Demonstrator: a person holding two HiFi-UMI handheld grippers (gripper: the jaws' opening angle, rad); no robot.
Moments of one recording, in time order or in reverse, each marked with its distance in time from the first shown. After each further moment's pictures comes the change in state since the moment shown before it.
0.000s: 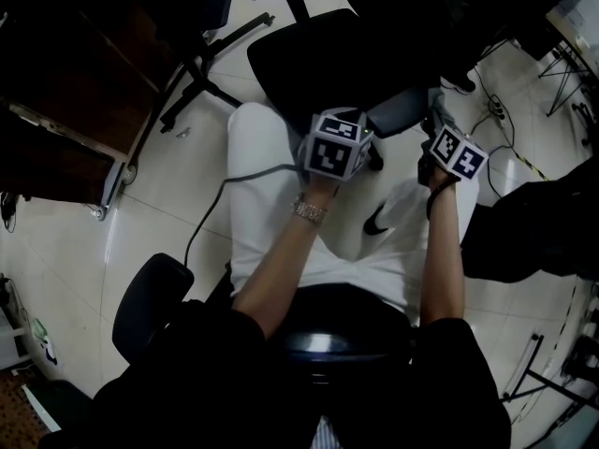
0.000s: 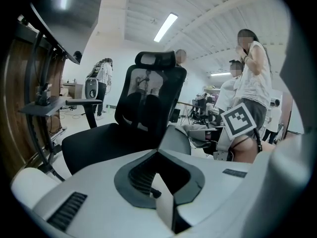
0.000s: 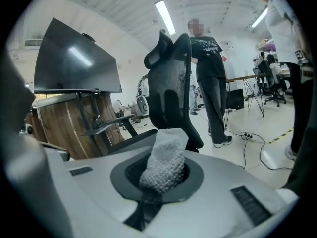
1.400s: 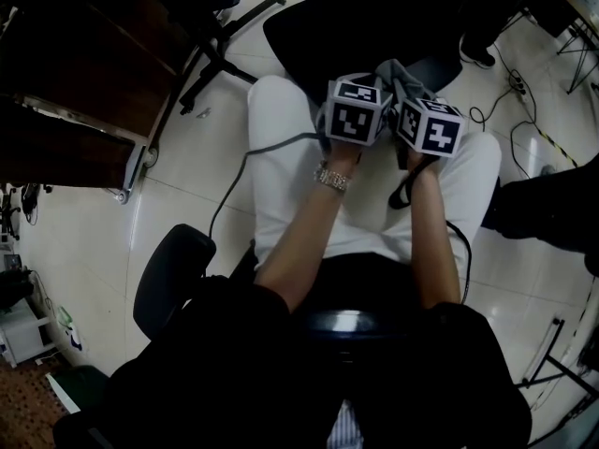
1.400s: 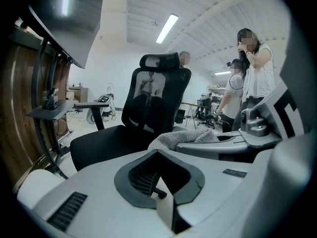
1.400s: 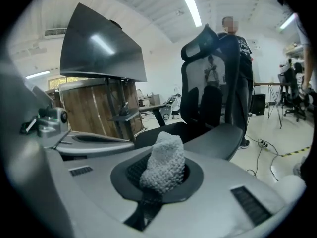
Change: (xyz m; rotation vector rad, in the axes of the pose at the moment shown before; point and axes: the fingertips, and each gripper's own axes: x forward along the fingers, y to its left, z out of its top) left arm -0.008 0.008 0.006 0.008 -0.007 0.076; right arm -0.020 0.150 -0.032 -0.167 0.109 0.129
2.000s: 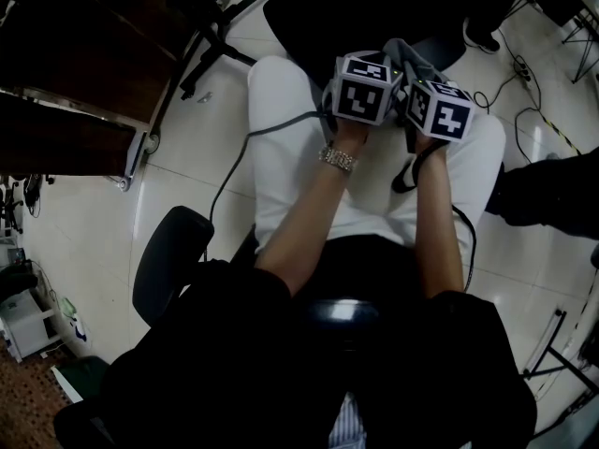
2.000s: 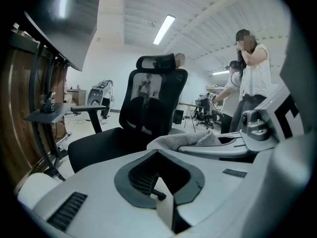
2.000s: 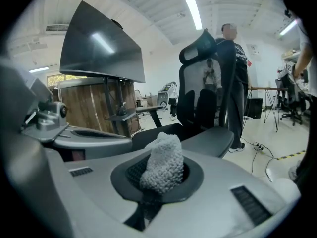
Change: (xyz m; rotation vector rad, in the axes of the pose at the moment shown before) left arm 0.003 -0.011 0.006 0.027 -0.016 -0.016; right arm -0.009 -0.012 -0.001 -0.021 -0.011 -0.042
